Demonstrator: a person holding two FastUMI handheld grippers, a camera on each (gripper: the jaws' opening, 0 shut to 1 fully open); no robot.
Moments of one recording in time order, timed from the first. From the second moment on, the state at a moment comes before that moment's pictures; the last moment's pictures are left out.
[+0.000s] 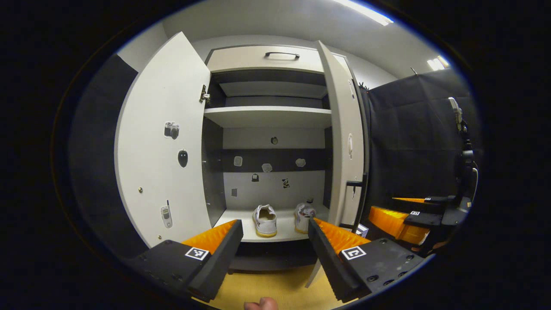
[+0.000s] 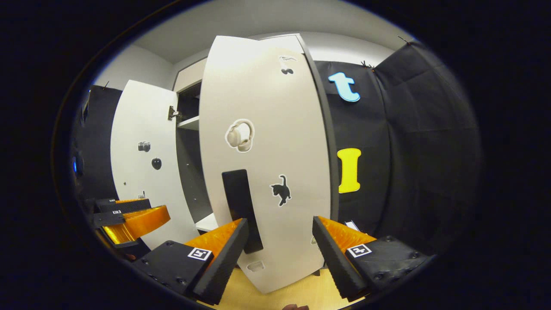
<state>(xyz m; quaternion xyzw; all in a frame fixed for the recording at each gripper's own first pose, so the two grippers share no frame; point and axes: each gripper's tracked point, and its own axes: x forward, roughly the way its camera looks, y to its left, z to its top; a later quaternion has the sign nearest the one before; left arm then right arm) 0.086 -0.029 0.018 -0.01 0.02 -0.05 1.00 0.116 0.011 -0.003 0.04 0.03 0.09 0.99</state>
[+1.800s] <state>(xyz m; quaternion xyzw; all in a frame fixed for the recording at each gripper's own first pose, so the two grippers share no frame) 0.080 0.262 0.014 0.02 0.01 0.13 0.99 0.028 -0.015 0.022 0.05 -0.01 0.03 1.00</state>
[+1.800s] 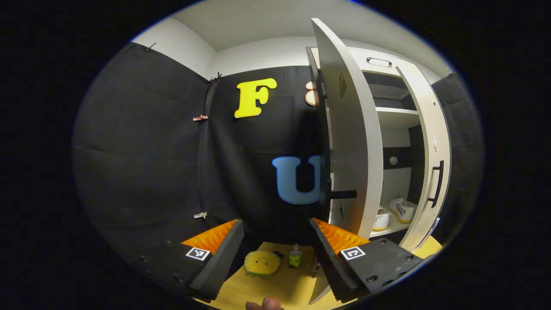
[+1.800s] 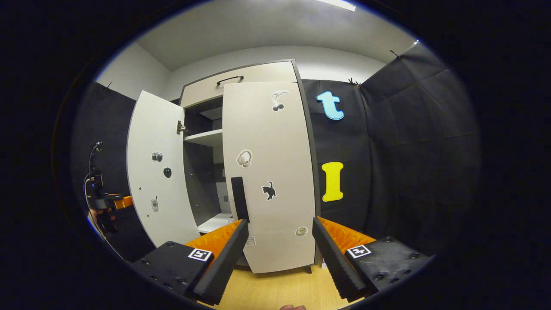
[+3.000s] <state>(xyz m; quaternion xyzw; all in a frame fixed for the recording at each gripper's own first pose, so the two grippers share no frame) 0.081 0.140 0.010 -0.04 0.01 0.08 1.00 0.031 -0.031 0.019 0.09 0.01 0.04 1.00</state>
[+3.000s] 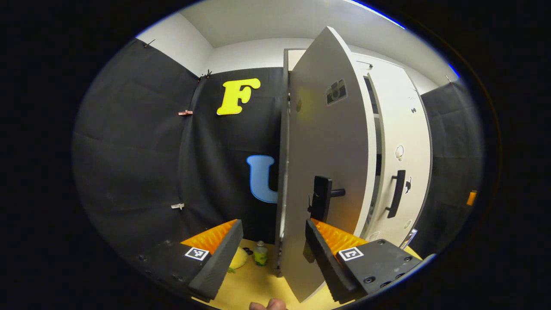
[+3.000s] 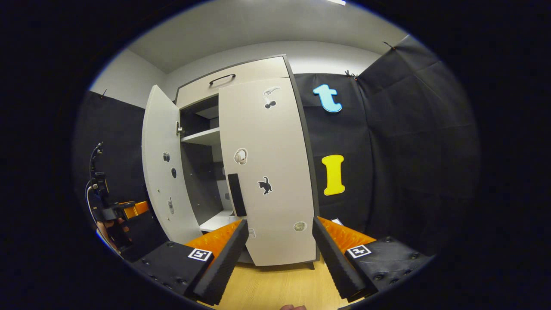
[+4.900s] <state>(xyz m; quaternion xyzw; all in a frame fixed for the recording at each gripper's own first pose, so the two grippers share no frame) 0.028 -0.005 0.018 -0.04 0.02 -0.02 1.00 0.040 -0.040 0.025 0.02 0.00 0.04 1.00</state>
